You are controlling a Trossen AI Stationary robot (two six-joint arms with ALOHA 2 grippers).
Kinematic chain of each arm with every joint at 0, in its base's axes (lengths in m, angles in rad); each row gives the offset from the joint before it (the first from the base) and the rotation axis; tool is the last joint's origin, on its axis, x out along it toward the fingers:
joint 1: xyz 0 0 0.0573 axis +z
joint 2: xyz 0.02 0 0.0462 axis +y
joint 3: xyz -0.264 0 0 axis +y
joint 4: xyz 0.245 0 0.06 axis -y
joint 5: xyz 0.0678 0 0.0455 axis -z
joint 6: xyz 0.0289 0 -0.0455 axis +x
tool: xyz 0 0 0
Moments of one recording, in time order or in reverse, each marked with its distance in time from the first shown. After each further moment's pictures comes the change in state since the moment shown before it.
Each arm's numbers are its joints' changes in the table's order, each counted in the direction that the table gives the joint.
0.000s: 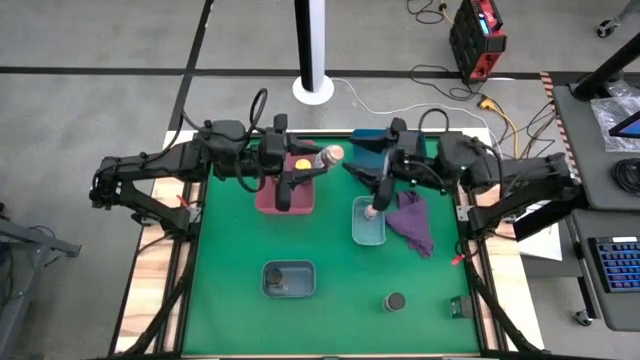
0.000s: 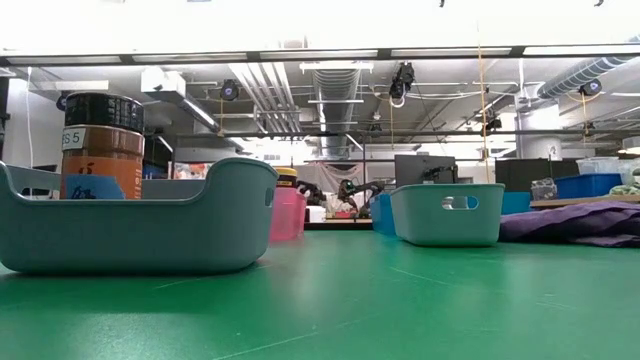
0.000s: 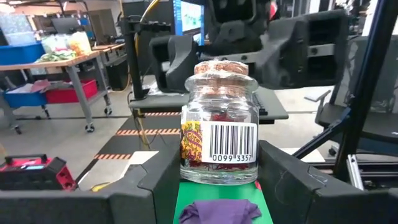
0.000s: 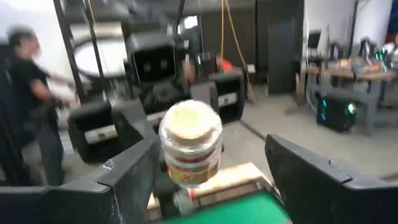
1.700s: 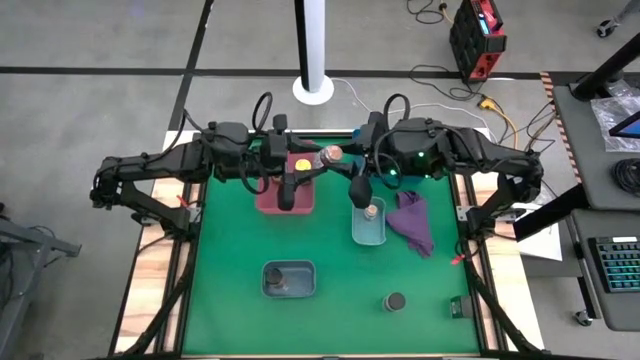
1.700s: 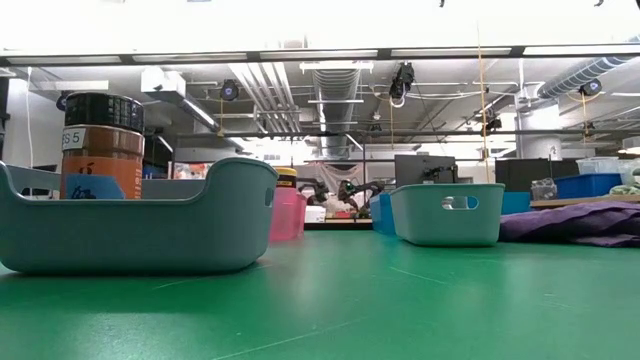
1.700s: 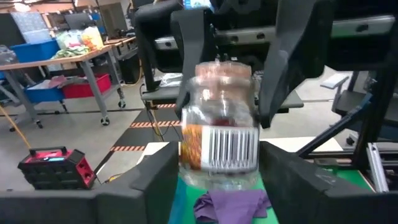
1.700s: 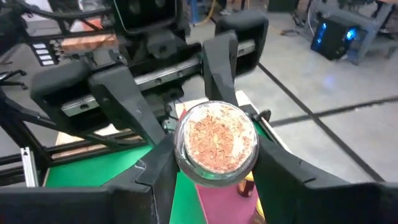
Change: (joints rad) left arm -0.002 0.004 0.000 -0.030 -0.062 0.037; right arm -0.022 0.357 -0.695 -0.779 -0.036 0.085
